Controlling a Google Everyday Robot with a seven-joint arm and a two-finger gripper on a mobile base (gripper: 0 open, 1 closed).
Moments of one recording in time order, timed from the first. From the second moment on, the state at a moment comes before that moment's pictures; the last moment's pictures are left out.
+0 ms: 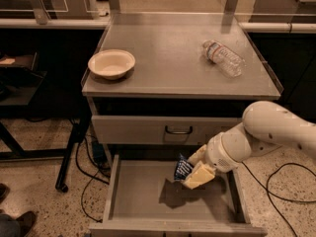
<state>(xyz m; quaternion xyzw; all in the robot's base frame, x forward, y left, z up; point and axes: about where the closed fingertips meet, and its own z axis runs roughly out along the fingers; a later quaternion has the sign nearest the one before) 0.460 -0.110 0.658 -0.55 0.78 0.21 0.20</state>
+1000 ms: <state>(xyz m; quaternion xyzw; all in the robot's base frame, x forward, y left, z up) 0.463 -0.113 0.554 -0.48 0.83 0.20 0.18</state>
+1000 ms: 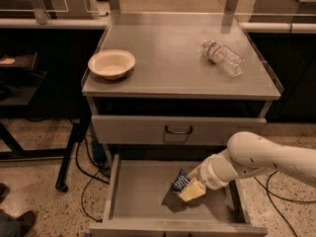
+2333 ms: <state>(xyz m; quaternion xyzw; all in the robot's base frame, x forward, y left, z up) 0.468 -0.118 0.491 -0.44 0.86 0.22 0.16</state>
